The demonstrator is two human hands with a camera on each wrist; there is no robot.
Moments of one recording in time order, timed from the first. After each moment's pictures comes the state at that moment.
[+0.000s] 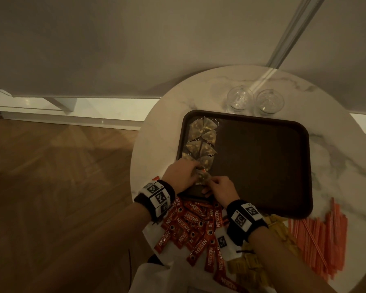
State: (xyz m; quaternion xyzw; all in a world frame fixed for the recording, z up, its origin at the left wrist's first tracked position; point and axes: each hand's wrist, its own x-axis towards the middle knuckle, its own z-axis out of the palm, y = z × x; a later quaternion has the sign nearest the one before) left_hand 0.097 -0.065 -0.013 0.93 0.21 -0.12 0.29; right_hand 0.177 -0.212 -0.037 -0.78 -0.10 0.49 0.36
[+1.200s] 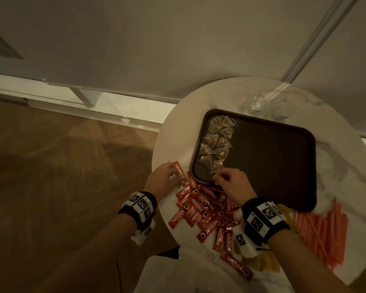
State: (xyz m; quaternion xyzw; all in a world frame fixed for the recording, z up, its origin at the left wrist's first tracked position) left_hand -0.042 -0.063 -0.012 0.88 0.34 -0.03 0.34; right_hand 0.130 -0.232 0.041 -0.82 -0.31 0.37 0.30
